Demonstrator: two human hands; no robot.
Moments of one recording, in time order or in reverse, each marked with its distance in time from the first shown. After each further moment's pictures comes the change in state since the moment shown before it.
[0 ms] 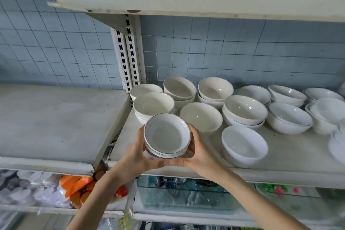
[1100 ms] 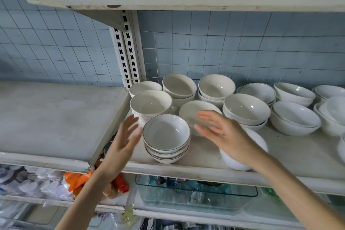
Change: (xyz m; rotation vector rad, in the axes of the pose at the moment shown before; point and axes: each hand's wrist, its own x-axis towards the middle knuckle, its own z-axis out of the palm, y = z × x) left_hand -0.001 0.017 -0.011 -0.105 0.208 -0.075; right_hand -0.007 -0.051 -0.072 -0.244 0.030 -0.023
